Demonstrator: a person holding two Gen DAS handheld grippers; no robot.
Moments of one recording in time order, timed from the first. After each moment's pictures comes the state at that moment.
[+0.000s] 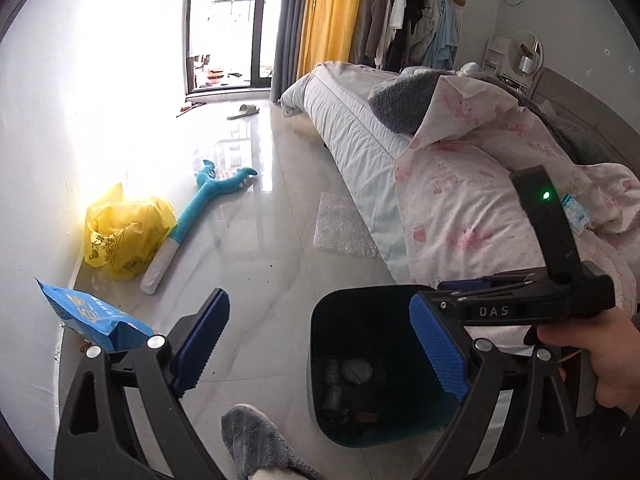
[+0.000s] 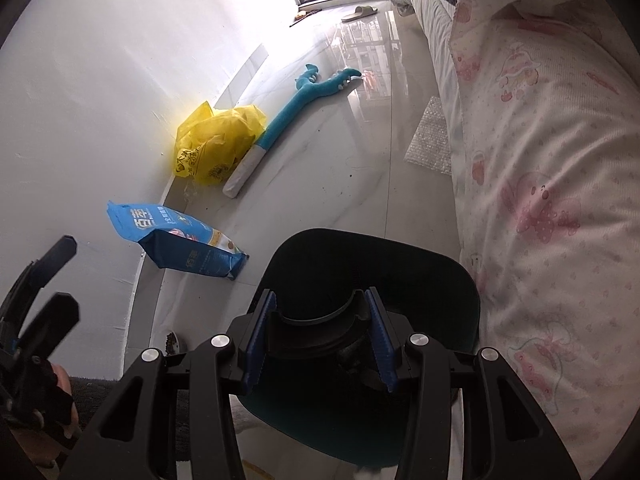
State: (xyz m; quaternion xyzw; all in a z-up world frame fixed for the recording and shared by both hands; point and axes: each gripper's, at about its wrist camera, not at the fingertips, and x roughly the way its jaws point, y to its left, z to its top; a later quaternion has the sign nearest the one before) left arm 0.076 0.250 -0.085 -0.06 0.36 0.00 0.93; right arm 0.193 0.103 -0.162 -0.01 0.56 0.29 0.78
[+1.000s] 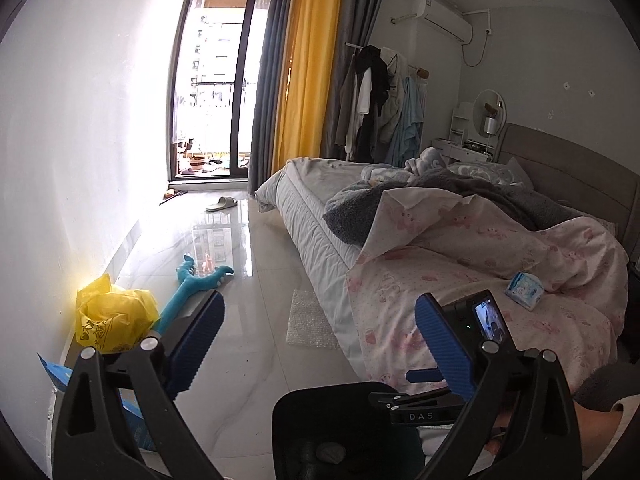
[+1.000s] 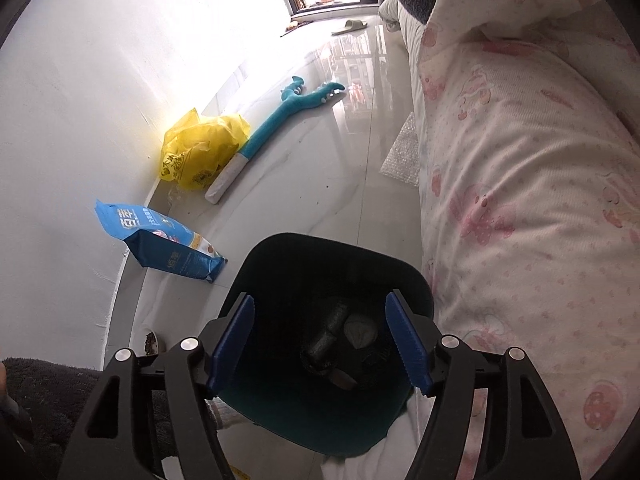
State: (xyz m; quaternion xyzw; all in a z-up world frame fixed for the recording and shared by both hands) left arm 0.068 0.203 0.004 -0.05 0.21 -0.03 0.98; right arm 0.185 0.069 -0.137 -0.04 0.53 0.28 0.80
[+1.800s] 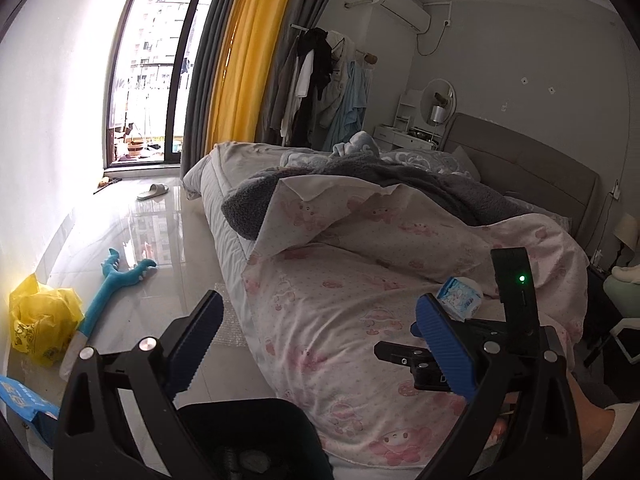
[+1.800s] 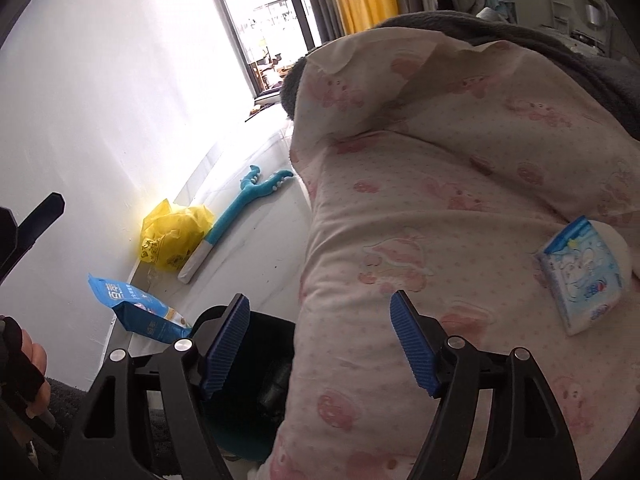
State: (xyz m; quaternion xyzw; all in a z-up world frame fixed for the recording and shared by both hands) left arm 0.126 0.105 -0.002 -0.07 0.23 -0.14 0.96; right arm 0.199 -0.073 -0.069 0.02 0.42 0.22 0.88
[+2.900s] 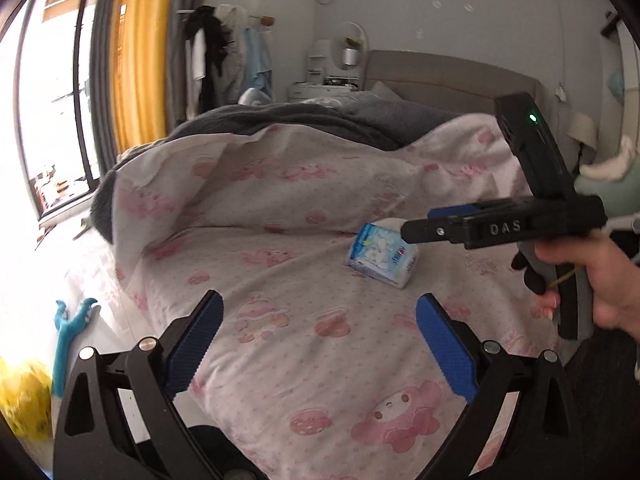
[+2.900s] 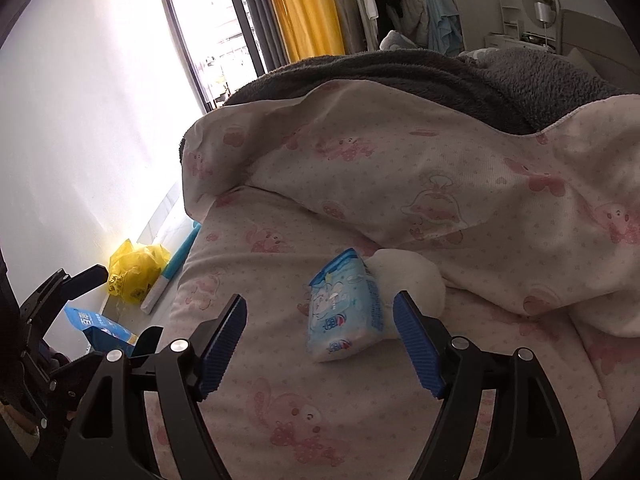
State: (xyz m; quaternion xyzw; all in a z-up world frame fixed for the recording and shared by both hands) left arm 0.163 -0.043 -0.044 0.07 0.26 -0.27 0.92; right arm 0.218 -0.246 -0.043 0.04 0.38 0.17 0.91
